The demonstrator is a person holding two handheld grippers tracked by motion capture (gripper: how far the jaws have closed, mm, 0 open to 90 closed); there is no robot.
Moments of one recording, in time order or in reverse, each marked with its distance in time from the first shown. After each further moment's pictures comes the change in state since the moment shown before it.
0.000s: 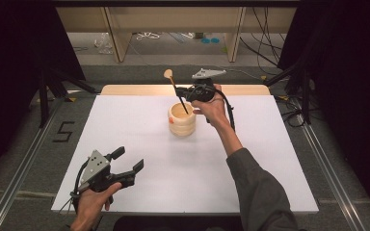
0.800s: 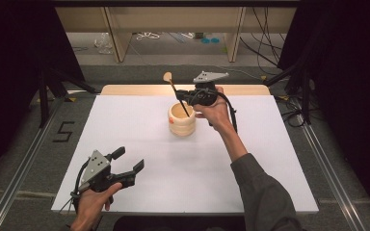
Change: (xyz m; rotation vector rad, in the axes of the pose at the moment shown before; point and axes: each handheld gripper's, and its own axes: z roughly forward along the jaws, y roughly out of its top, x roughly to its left) left arm 0.000 0.000 0.000 -0.002 -0.001 0.010; right arm 0.014 0.000 -0.016 -0.010 0.024 -0.040
